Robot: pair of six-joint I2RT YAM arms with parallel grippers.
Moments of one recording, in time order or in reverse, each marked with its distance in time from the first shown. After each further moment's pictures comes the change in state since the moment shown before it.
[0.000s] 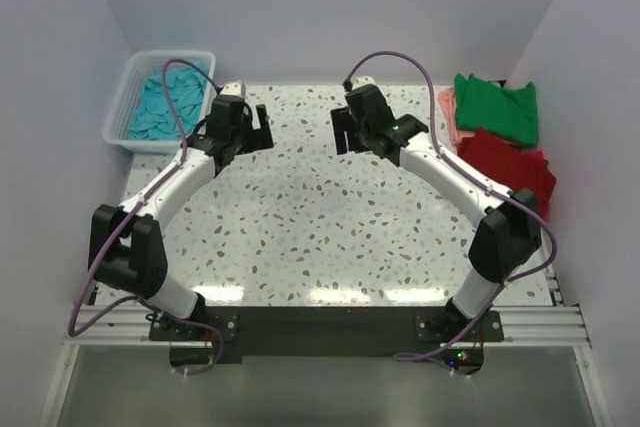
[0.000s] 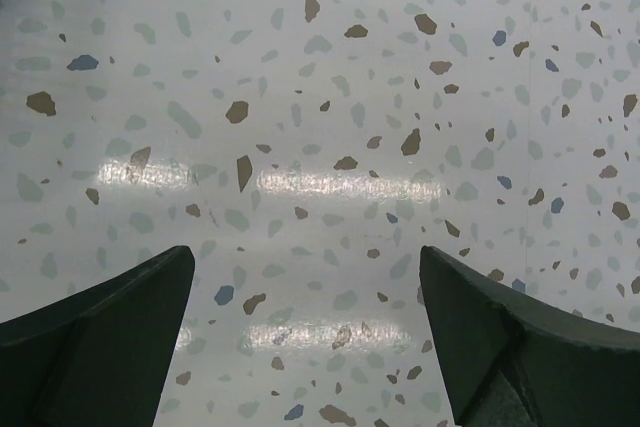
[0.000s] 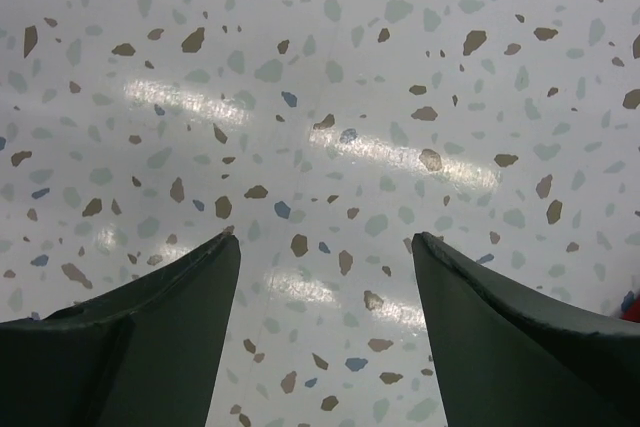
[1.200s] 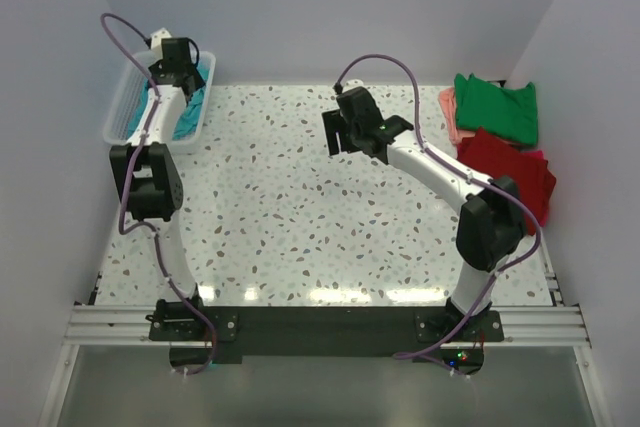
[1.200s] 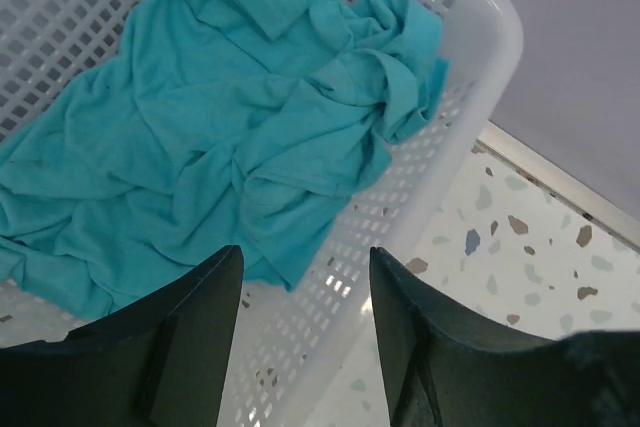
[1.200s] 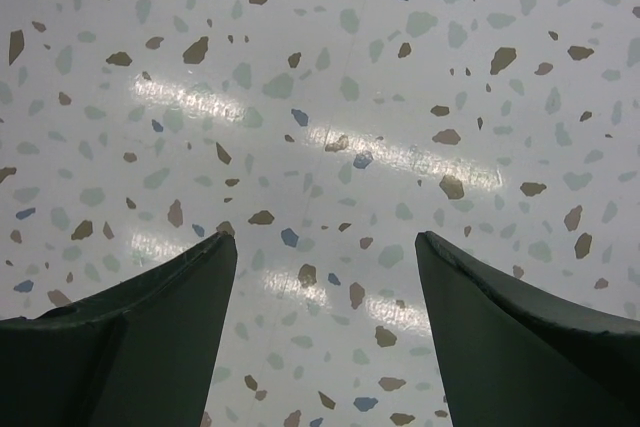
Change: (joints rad) left arm 0.338 0.597 0.779 -0.132 -0.219 -0.011; right arm 0.000 0.103 0.009 0.093 -0.015 -0.024
